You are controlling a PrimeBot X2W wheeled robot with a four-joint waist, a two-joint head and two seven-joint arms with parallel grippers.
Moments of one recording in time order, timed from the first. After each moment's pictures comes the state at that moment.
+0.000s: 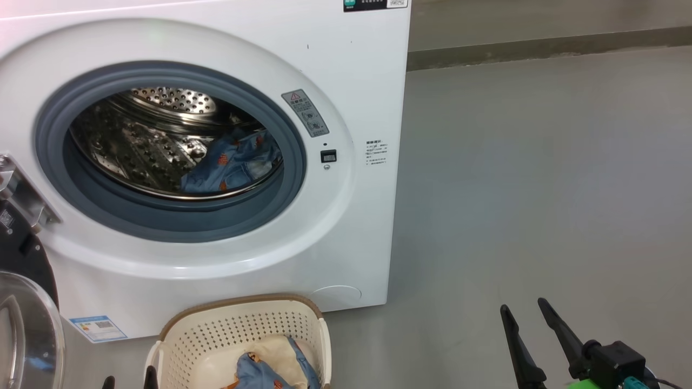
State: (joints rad) left arm 0.19 0.04 0.09 0.17 -0.30 -0.06 -0.26; right arm 0.07 -0.08 0.05 0.14 0.22 0.13 -0.26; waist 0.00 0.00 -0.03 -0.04
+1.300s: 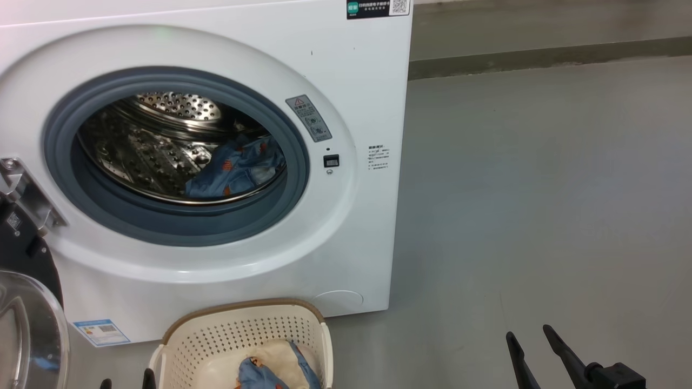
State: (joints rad) left arm 0.25 0.04 0.08 0.07 -0.30 -0.08 -0.26; right arm 0.12 -0.10 0.05 0.17 0.21 0.13 -0.26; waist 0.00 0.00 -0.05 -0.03
